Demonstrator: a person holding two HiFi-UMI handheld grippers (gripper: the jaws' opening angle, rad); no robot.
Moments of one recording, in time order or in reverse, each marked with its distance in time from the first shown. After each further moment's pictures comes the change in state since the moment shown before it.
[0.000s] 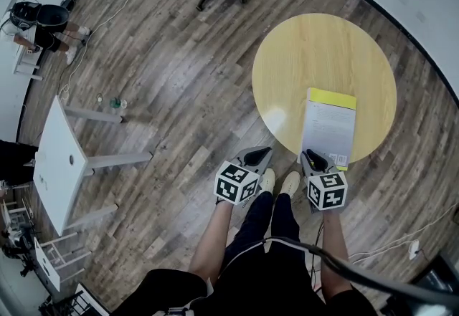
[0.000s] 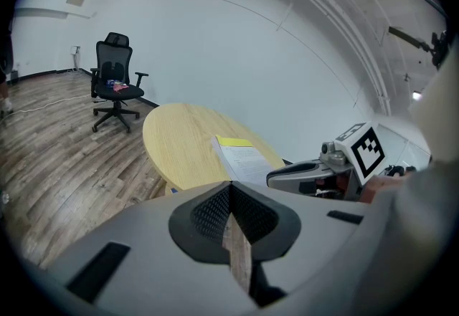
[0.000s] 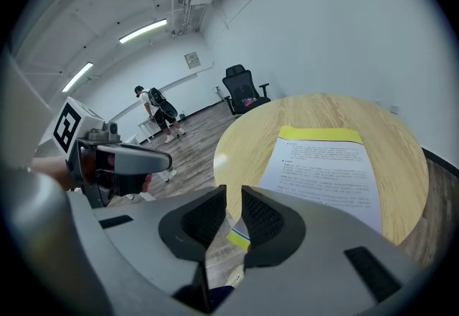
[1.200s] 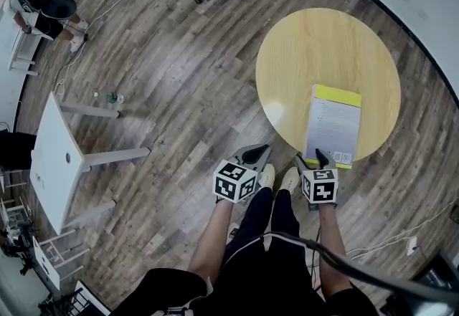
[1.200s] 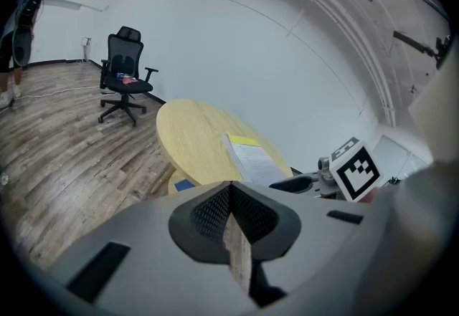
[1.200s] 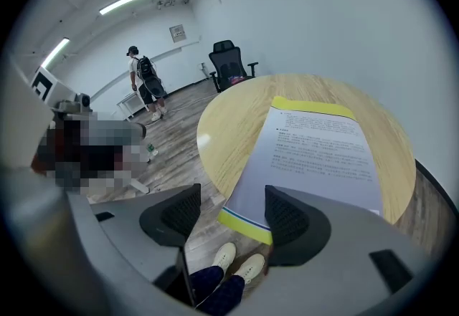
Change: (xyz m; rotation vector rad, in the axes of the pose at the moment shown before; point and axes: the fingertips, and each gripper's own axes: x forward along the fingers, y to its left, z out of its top) left arm -0.004 0.023 -0.014 -0.074 -0.014 0.012; right arm 0.027 -0.011 -0.043 -0.015 0.179 -0.160
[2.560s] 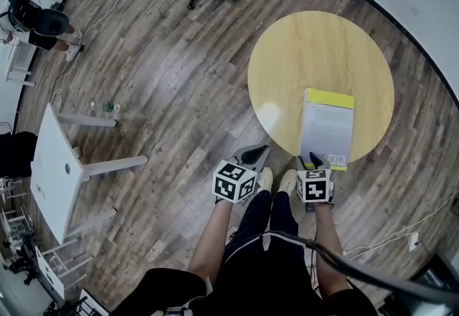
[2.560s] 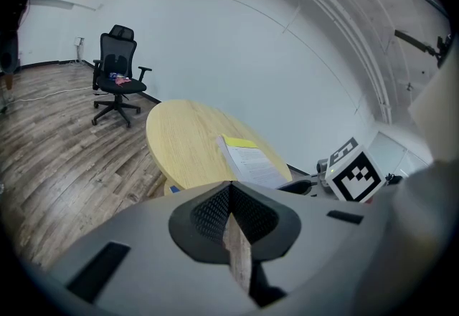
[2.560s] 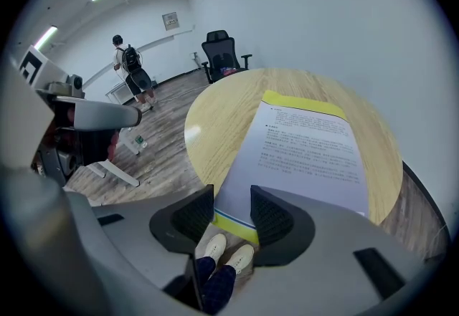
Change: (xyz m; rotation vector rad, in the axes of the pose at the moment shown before) left arm 0.015 -0.005 0.015 0.025 0.020 -0.028; right arm 0.001 -0.013 -0.003 -0.005 0.083 -0.085
